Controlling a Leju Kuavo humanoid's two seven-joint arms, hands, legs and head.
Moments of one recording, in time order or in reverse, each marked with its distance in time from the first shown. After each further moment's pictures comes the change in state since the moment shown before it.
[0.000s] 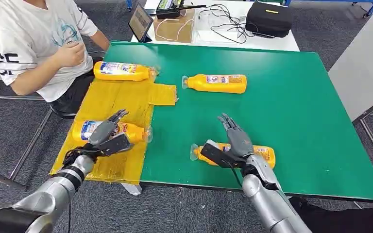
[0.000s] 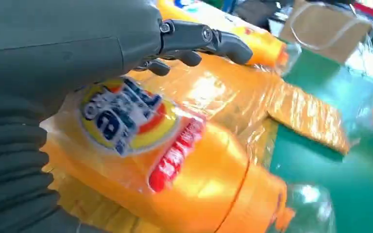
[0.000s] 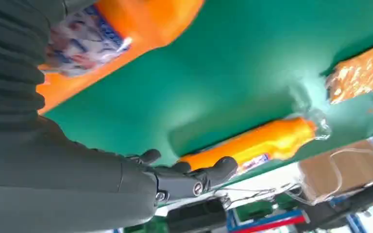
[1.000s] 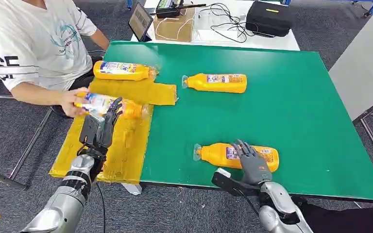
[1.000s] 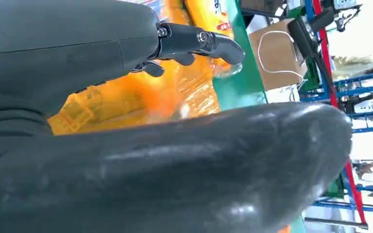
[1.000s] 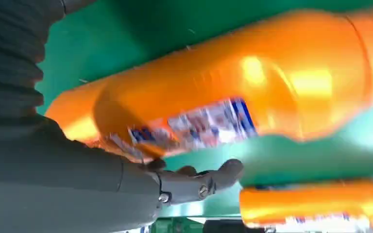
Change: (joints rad) left arm 0.140 -0.166 0.262 -0.344 0.405 -0.375 0.048; right arm 0.275 -0.152 -0.037 -0.329 0.175 0.164 0.192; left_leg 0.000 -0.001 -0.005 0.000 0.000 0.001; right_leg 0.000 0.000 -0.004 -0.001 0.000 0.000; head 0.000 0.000
